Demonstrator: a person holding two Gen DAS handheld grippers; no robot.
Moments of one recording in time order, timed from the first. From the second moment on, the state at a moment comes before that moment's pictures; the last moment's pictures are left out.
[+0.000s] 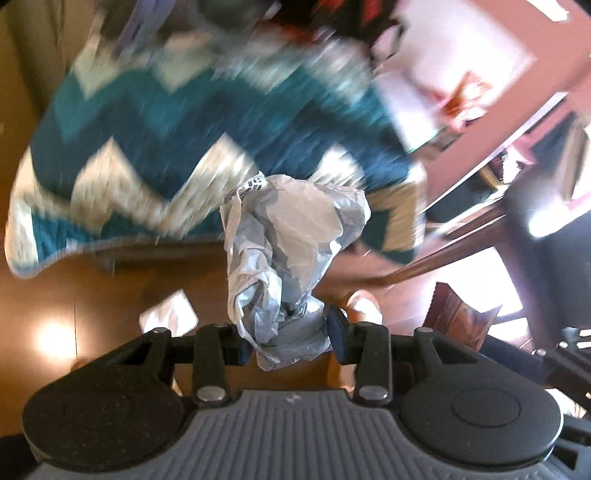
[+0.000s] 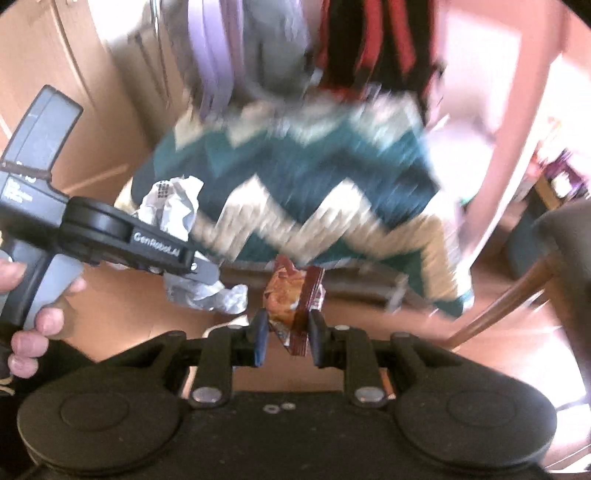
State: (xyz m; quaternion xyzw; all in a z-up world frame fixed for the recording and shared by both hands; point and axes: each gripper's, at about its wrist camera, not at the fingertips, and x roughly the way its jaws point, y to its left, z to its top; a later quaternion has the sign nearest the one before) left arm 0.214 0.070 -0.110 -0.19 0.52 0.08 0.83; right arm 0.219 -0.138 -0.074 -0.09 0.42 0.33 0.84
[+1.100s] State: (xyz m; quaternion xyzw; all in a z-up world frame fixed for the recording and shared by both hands) left arm 0.333 -0.296 0.166 -0.01 0.30 -0.19 0.93; right arm 0.239 -0.444 0.150 -0.04 0.21 0.09 0.97
